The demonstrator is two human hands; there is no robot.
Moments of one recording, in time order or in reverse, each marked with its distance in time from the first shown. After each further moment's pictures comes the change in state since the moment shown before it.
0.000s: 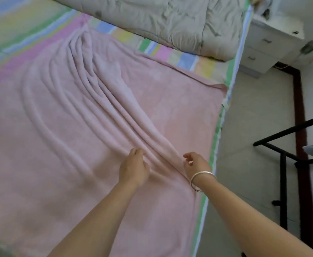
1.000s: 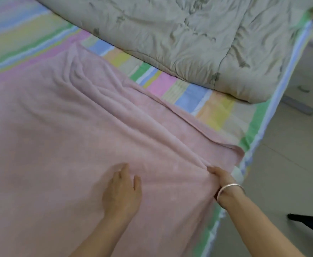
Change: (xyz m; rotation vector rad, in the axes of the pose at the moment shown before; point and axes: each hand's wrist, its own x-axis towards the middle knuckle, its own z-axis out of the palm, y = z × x) left_hand 0.215 0.132 0.058 0.046 0.172 -0.457; right_hand 0.325 0.022 -0.127 1.017 -0.262 0.546
